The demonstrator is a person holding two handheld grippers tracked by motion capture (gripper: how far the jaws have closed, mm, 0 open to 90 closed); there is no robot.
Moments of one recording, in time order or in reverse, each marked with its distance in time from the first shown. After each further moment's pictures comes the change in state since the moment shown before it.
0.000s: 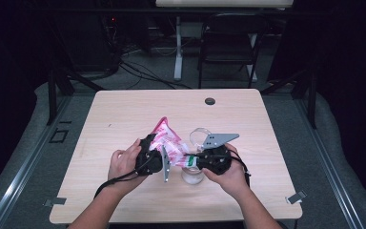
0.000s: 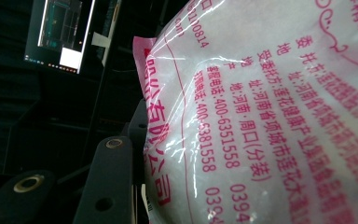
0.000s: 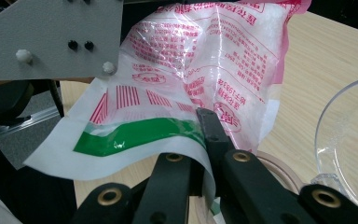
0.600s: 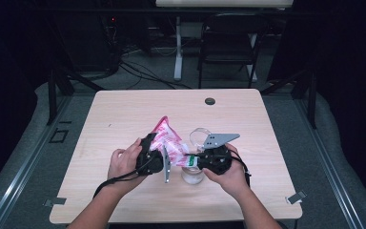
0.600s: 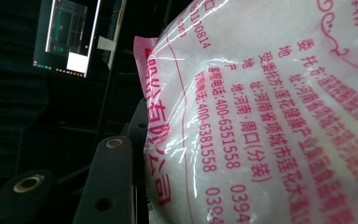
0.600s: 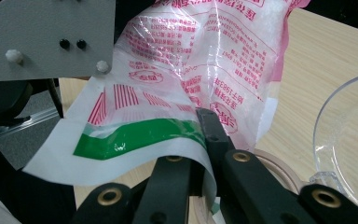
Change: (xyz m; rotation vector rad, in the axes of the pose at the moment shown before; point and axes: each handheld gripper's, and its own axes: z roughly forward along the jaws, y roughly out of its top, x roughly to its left) left arm 0.001 0.003 -0.002 -0.001 0.019 0.033; right arm -0.001 -0.001 0.000 0.004 -0.001 0.001
